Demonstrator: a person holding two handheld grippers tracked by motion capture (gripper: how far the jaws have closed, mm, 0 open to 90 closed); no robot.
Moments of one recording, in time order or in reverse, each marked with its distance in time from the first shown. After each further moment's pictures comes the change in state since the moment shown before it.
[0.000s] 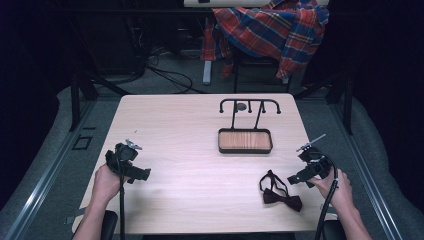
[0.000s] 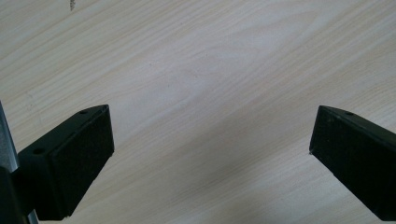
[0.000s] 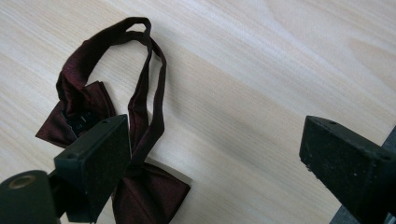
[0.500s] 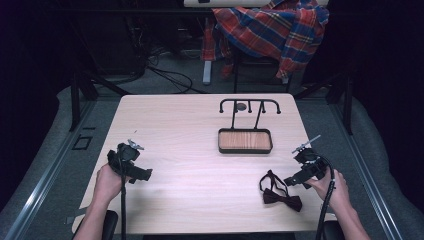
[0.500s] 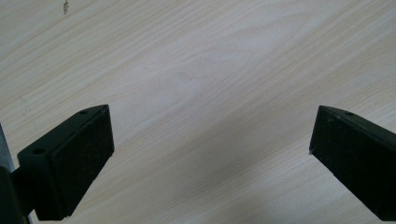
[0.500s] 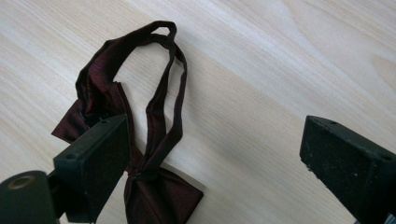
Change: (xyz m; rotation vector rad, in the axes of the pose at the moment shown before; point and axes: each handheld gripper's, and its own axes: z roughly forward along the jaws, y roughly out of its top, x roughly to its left) left arm -0.004 0.003 0.002 -0.001 -0.004 0.010; right arm 0.012 0.004 0.003 -0.010 0.021 -0.057
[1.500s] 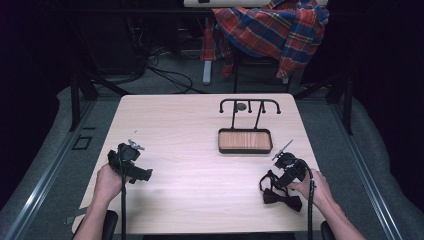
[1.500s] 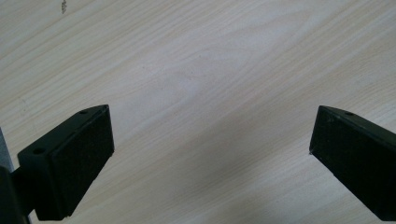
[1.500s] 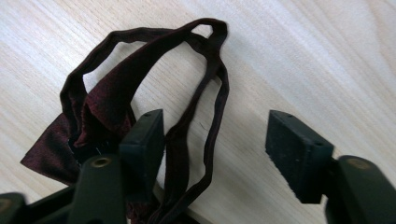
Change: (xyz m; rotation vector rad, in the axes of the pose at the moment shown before) left arm 0.000 0.000 0.001 0.008 -0.001 0.010; right arm 0.027 0.024 0.044 0.149 -0.049 -0.141
